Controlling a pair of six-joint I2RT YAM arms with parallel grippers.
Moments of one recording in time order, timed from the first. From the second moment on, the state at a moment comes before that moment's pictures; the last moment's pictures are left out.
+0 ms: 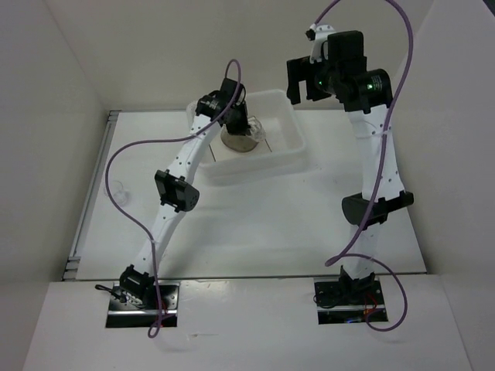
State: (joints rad) left arm -0.43 2.71 3.09 -1.18 0.13 -0.58; right arm 0.31 1.98 2.77 -1.23 -0.02 -0.02
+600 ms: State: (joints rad) left arm -0.37 2.65 3.06 -1.36 -0.04 -0.55; right arm 0.07 2.12 2.30 -1.07 -0.31 -0.02
